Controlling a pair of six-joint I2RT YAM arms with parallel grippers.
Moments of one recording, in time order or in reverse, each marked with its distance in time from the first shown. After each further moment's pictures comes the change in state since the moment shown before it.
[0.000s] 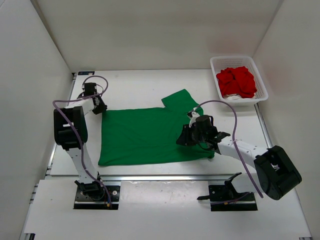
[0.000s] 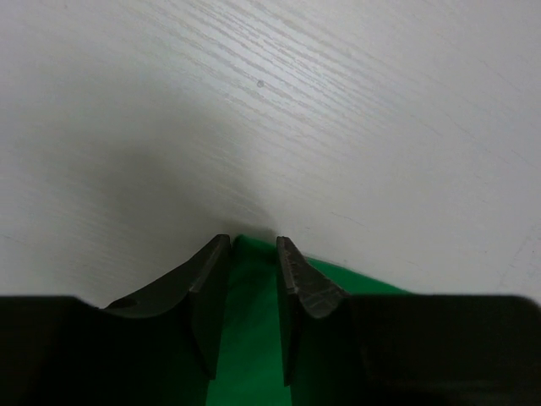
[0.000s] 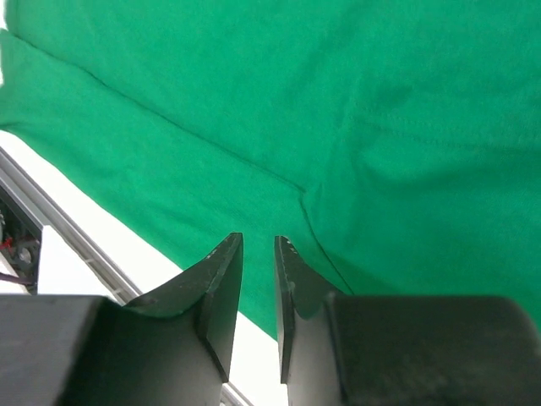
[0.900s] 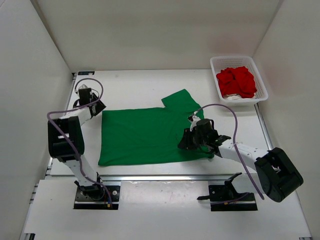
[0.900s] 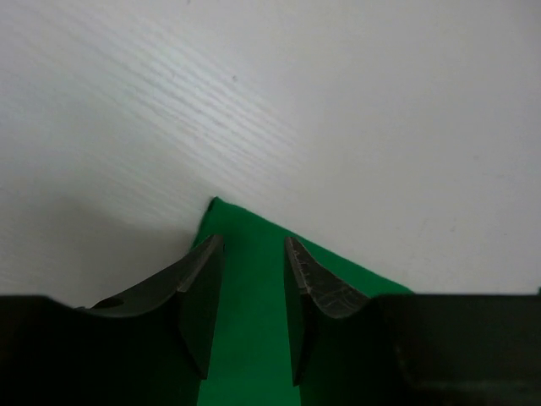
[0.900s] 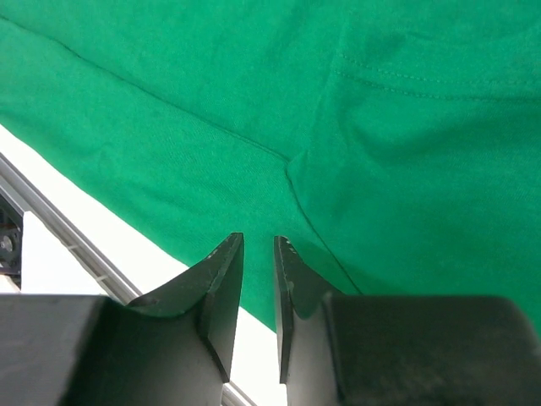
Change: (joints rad) left arm 0.030 -0.224 -0.238 0.242 0.071 -0.144; right arm 0.013 -0.024 -0.050 0.002 0.008 -0.004
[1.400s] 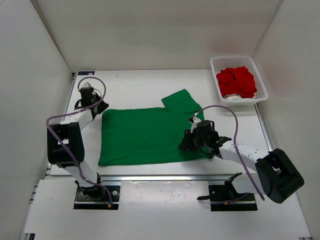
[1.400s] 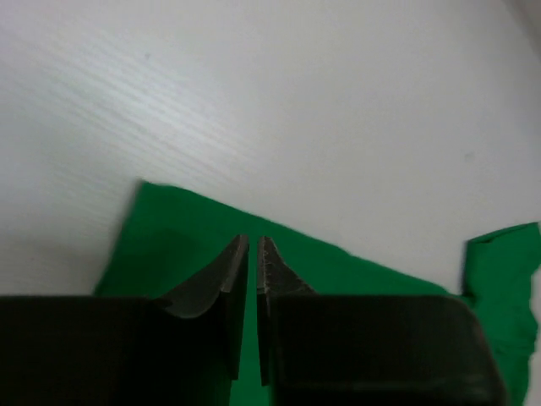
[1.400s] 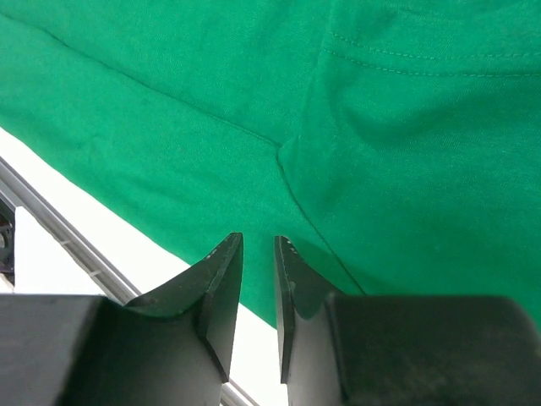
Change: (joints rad) left arm -0.042 -0.022 -0.027 -0.011 0.072 -0.034; right arm 0.000 -0.020 -0.021 -0.007 0.006 0.000
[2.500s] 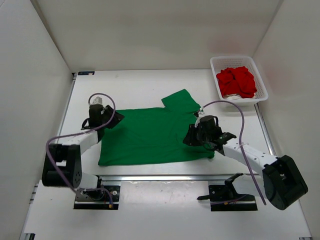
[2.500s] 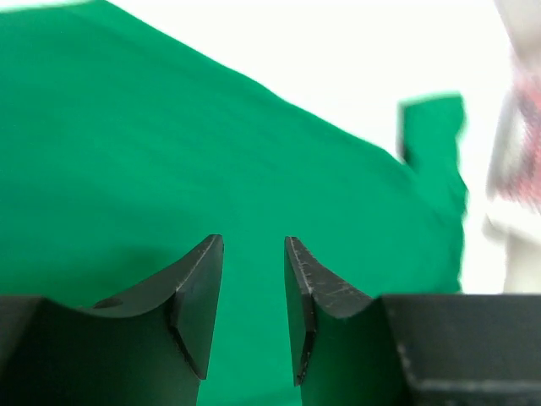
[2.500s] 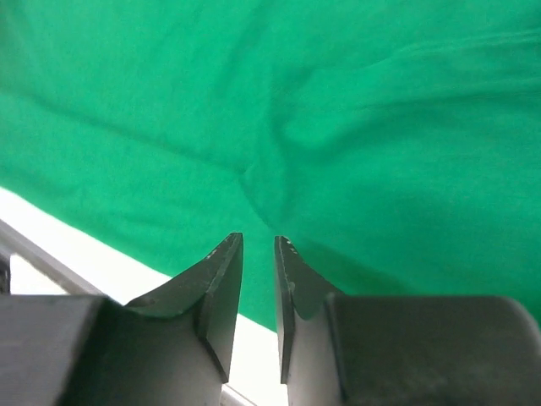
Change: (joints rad) left arm -0.170 -0.340 -0.403 0.227 0.122 -0.147; right arm -0.048 -0.074 0.087 -0.167 0.120 0.005
